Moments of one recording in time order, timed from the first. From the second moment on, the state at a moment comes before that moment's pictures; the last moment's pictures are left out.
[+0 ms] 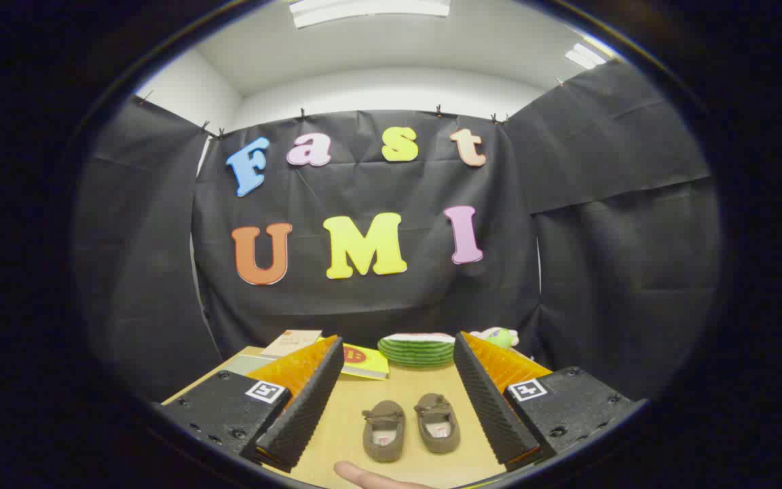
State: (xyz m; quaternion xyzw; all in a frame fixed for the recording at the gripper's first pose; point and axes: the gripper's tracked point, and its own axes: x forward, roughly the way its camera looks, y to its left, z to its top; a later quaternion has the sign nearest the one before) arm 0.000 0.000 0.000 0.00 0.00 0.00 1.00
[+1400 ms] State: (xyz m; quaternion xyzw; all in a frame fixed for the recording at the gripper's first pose) arm 0.047 0.048 -0.087 0.01 0.11 0.10 0.99
